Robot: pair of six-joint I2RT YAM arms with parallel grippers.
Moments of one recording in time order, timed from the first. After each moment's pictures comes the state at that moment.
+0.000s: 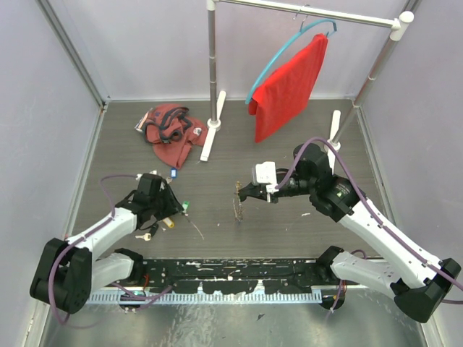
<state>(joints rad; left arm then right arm) -0.35 1.10 0.42 -0.25 0.07 -0.73 0.70 0.96 1.02 -0.41 -0.80 -0.59</state>
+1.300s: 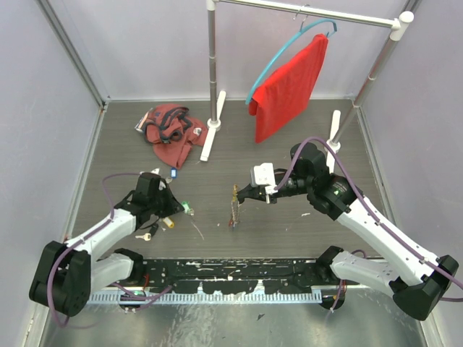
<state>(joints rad) -0.35 1.10 0.41 -0.19 0.17 -0.70 0.70 0.98 1.02 -0.42 -0.84 -0.63</state>
